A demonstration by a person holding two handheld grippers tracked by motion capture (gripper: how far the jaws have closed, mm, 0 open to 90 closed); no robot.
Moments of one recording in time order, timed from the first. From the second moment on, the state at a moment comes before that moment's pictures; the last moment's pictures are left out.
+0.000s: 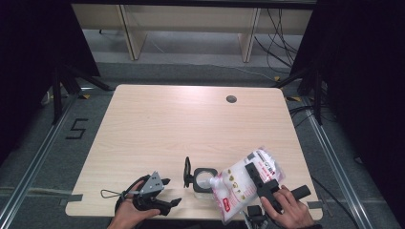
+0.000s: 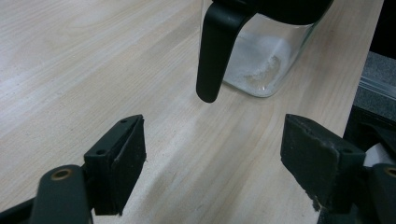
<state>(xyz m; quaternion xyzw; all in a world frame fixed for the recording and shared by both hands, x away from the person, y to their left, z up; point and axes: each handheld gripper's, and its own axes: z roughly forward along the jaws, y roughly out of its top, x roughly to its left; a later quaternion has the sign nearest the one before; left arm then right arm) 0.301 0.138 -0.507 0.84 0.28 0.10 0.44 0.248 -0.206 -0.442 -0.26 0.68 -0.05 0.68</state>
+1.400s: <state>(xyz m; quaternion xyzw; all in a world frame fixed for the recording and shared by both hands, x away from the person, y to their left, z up) 0.302 0.140 -0.506 0.85 0.28 0.10 0.44 0.246 -0.206 -0.442 -0.25 0.68 -0.03 0.69</state>
